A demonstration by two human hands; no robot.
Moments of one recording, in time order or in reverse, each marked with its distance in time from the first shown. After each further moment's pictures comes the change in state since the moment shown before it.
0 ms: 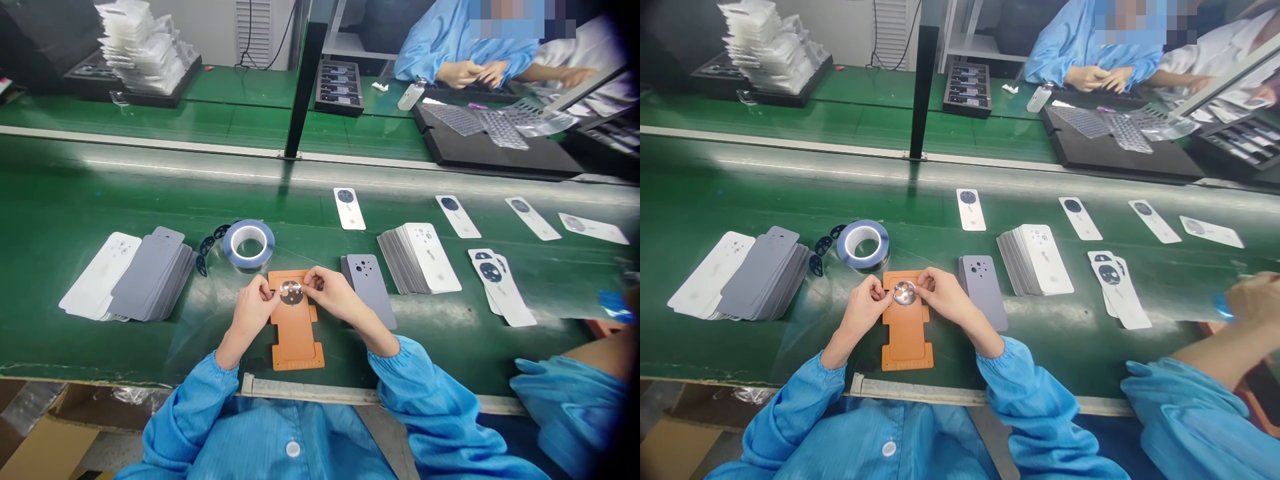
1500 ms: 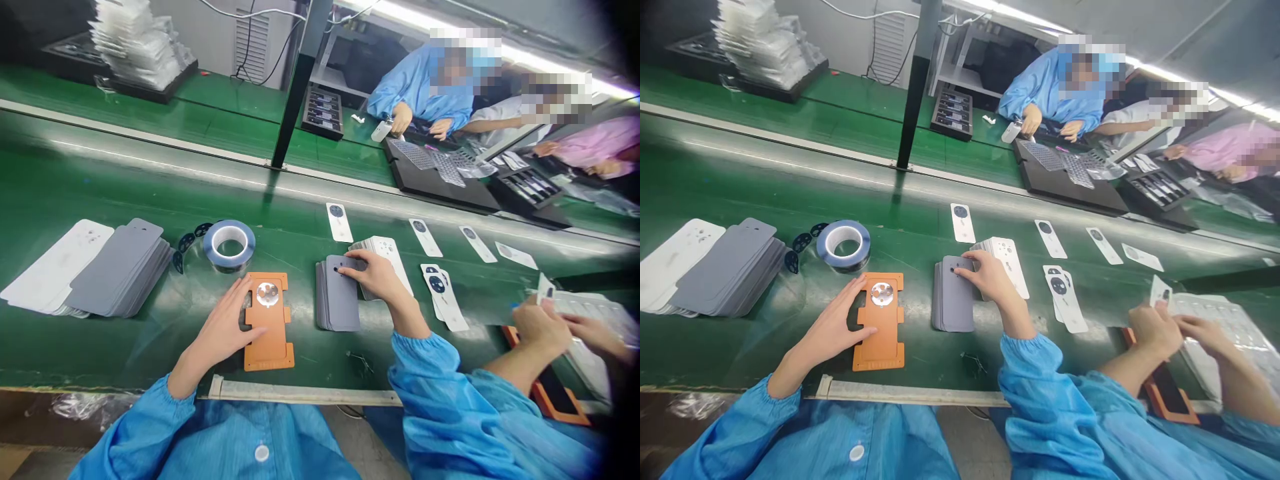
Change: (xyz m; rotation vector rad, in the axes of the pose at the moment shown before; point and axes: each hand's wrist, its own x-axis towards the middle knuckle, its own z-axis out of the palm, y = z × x) left_hand -0.039 -0.007 -0.019 0.188 -0.266 0.226; right_hand -0.011 0.054 -0.140 -0.433 0.271 0.035
